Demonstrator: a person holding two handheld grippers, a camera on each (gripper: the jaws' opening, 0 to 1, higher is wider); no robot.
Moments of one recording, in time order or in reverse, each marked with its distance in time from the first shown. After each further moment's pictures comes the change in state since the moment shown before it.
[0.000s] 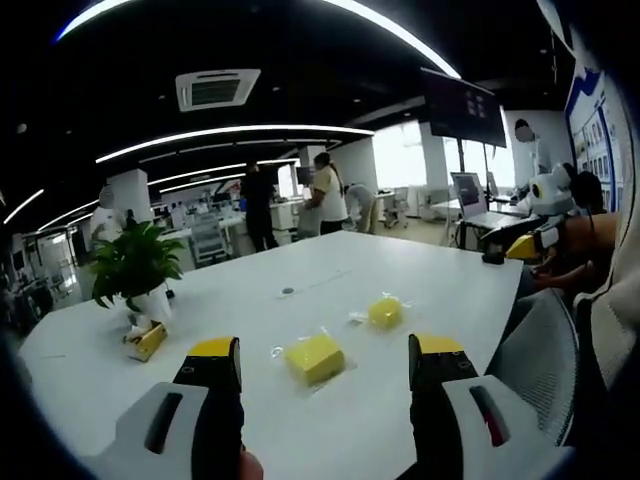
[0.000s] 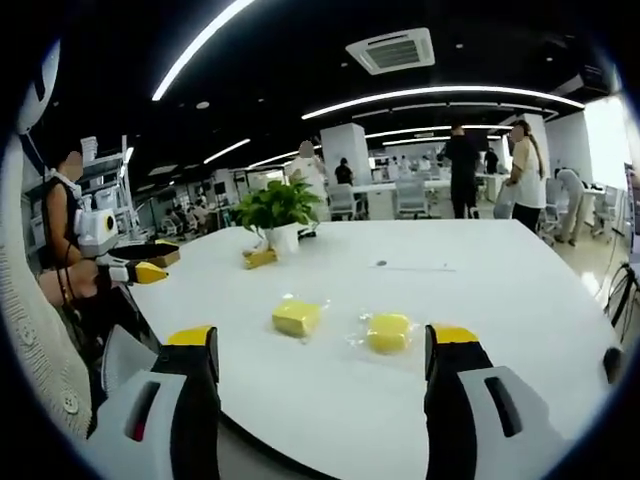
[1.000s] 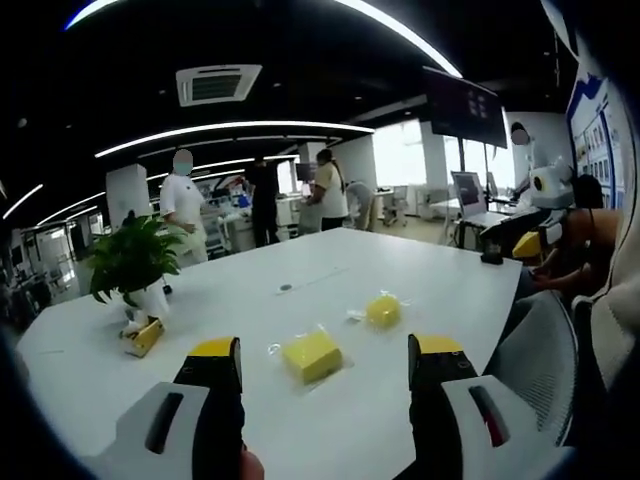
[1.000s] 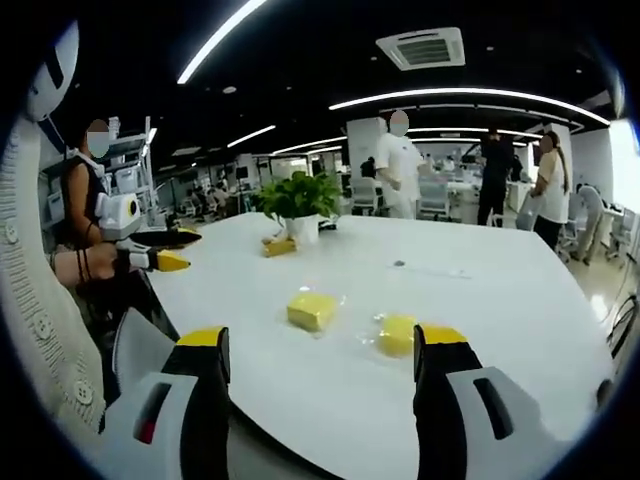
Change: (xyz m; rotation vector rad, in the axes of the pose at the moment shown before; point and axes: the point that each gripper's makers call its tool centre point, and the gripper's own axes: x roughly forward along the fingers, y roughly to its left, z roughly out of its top) left arm 0.004 -0.002 -0.003 -0.016 0.010 -0.006; right arm -0.003 0.009 0.004 -0.078 0.043 0.081
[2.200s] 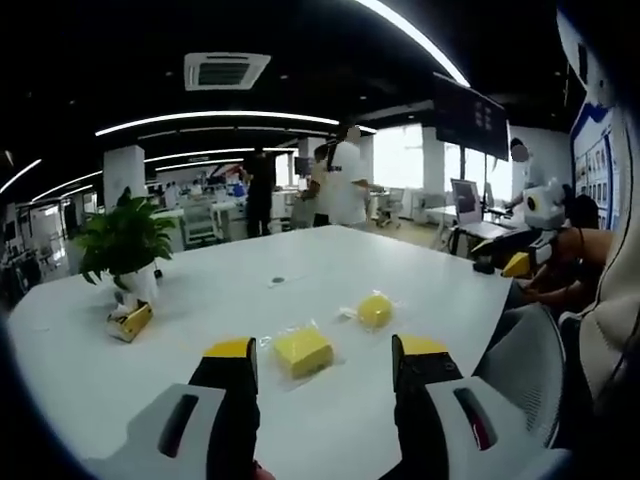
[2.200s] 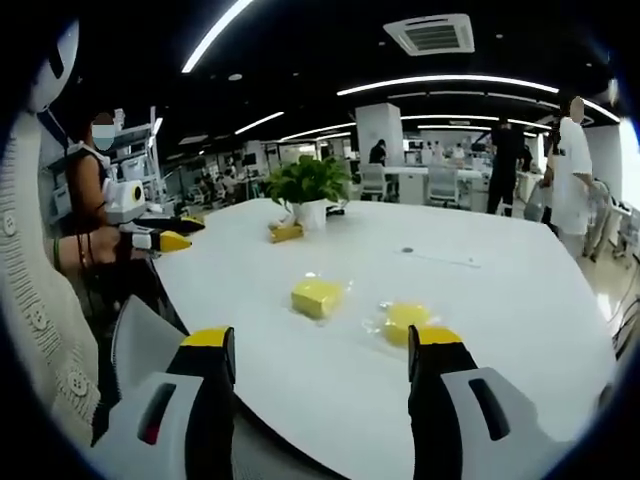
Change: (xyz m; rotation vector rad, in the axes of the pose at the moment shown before) left arm -0.001 0.009 -0.001 -0.081 0.020 -0.047; right arm 0.010 -0.003 -0.009 -0.011 0.057 0.039
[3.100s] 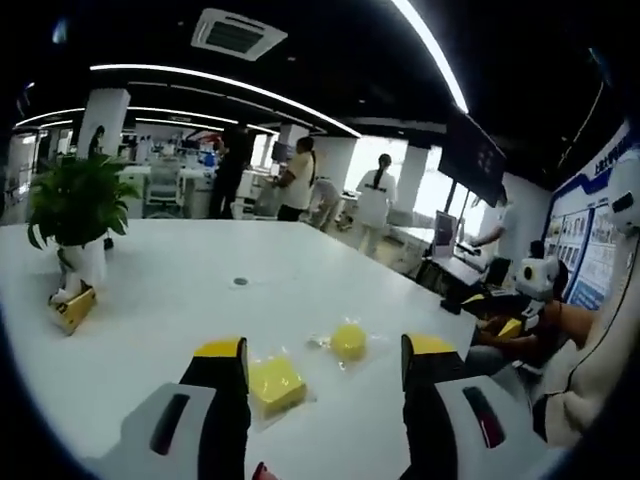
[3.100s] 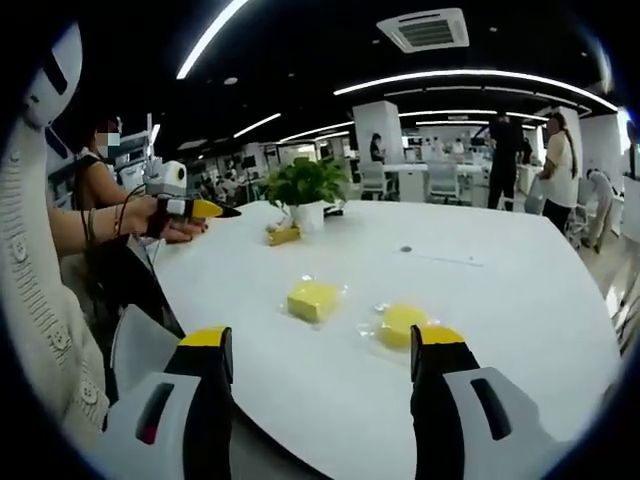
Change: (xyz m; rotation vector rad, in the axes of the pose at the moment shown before) left arm 0.093 0.040 0.033 -0.243 0.073 -0.204; right arm 0.008 -0.024 0.001 0.047 0.007 0.015
